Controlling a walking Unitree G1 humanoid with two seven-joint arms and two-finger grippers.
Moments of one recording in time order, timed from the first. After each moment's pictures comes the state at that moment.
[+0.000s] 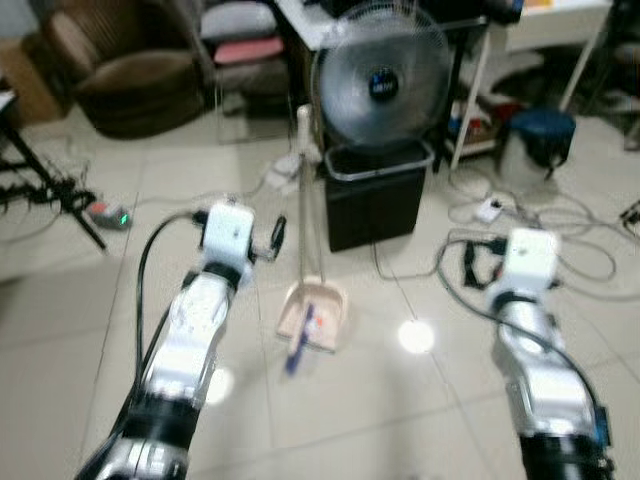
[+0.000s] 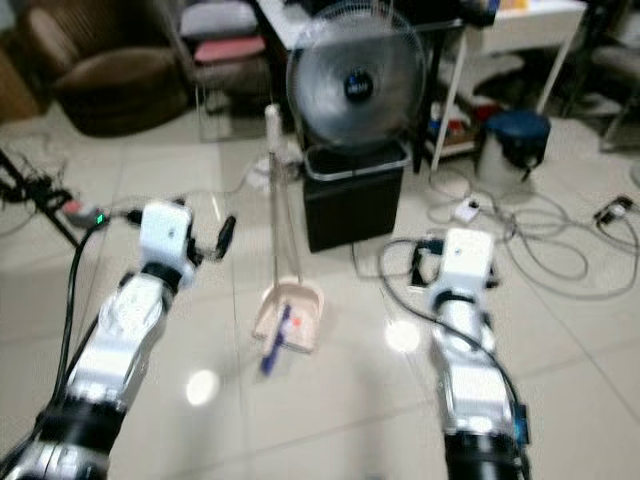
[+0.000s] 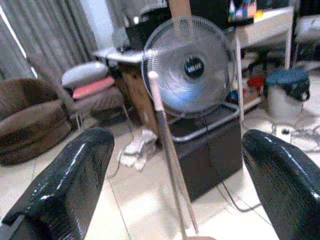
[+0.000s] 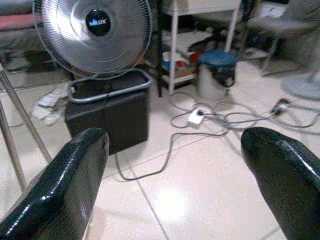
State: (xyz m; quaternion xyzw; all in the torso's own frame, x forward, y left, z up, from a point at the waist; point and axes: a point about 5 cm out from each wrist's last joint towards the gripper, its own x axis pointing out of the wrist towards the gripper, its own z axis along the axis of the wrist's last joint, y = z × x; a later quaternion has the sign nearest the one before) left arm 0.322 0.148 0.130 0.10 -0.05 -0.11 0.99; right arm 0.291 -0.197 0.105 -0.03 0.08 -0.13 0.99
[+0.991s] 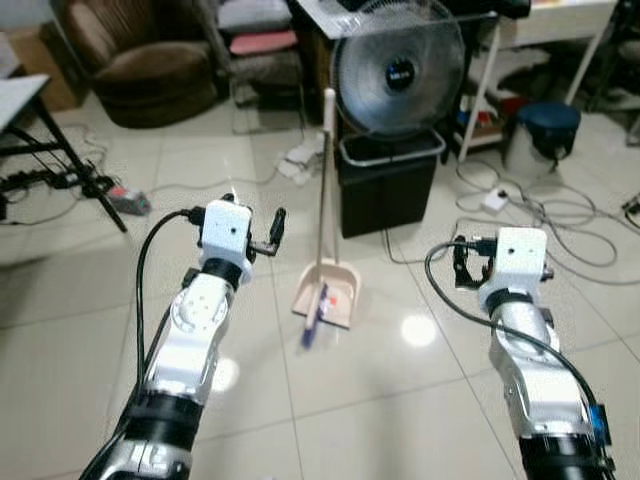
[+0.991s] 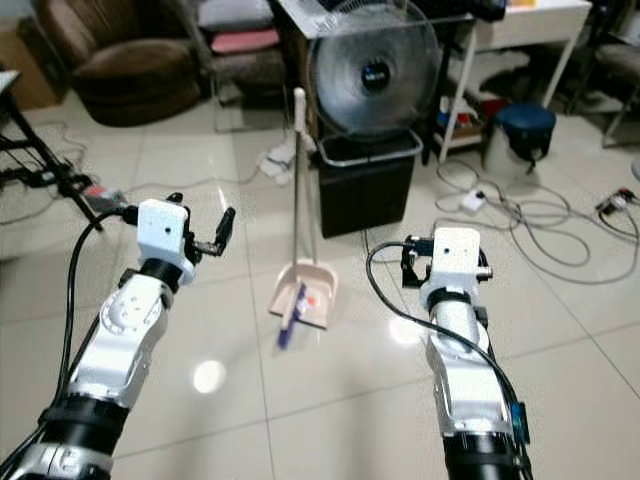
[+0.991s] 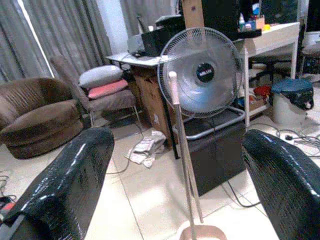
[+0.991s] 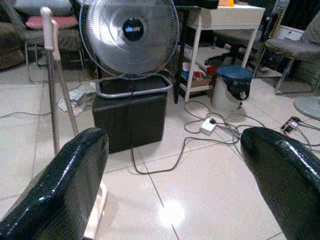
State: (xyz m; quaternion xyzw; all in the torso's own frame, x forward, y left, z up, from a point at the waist) left arm 0.319 0.151 0.128 0.08 -0.06 -0.09 0.99; right arm 0.293 -0.190 0.110 -0.06 0.05 -0.09 0.99
